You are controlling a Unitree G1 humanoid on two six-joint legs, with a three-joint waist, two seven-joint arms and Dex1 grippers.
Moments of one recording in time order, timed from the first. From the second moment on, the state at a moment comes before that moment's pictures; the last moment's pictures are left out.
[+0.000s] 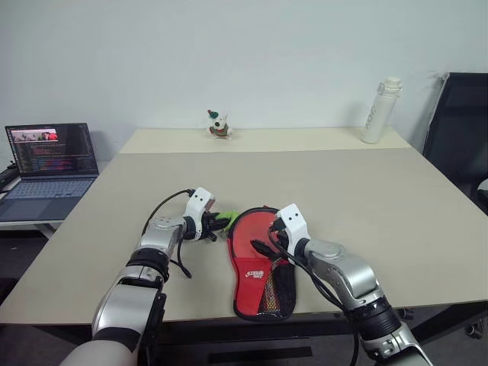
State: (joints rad) left arm -0.94 0.43 -0.02 1.06 -0.06 0.11 -0.86; right arm -0.56 -0.12 0.24 0.00 0.21 0.74 0.37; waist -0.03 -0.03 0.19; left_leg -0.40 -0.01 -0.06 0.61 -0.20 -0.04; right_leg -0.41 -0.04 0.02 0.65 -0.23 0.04
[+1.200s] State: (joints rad) left arm -1.12 0.29 0.00 1.23 0.04 0.04 -0.47; right arm -0.53 -0.04 0.33 0.10 0.09 0.66 0.38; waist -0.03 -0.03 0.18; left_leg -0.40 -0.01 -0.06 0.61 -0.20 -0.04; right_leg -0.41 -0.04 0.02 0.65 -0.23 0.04
